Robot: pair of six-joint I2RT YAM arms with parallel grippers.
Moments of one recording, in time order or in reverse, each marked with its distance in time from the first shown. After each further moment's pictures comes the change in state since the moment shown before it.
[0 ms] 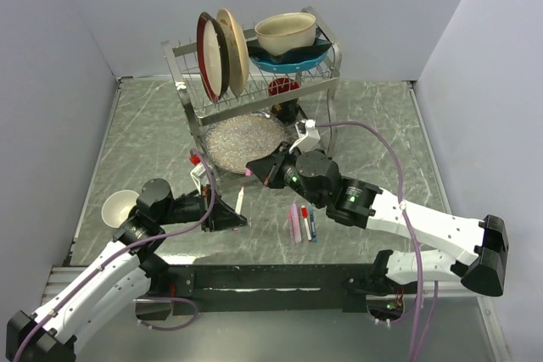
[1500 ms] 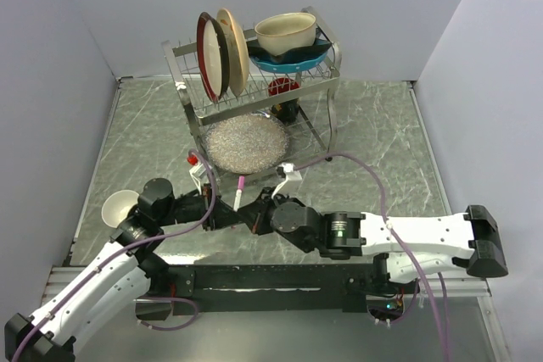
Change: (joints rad) left arm -0.006 -0.015 0.029 -0.137 -0.109 0.093; right arm 0.338 0.028 -0.089 -0.032 0.234 0.093
